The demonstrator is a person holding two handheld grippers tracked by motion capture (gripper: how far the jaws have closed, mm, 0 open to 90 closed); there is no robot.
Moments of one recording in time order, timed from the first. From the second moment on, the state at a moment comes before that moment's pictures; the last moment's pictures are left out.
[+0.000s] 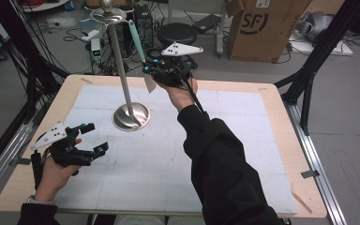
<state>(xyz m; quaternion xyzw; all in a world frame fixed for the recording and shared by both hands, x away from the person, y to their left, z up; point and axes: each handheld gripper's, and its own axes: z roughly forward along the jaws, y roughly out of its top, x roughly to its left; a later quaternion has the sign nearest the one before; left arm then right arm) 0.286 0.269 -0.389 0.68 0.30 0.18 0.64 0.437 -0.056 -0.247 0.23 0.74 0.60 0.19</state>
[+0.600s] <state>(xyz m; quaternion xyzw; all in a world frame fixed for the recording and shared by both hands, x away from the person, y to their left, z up) 0.291 0.268 -0.390 0.68 0.30 0.18 0.64 0.420 -0.066 -0.256 0.22 0.75 0.60 0.17</state>
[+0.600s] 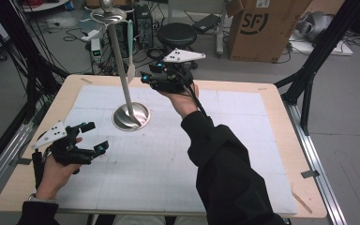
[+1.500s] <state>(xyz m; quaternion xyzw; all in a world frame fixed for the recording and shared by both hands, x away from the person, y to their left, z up) 0.299 0.257 -0.400 0.69 0.31 0.19 0.63 0.362 -0.200 -0.350 0.27 0.76 0.58 0.16</state>
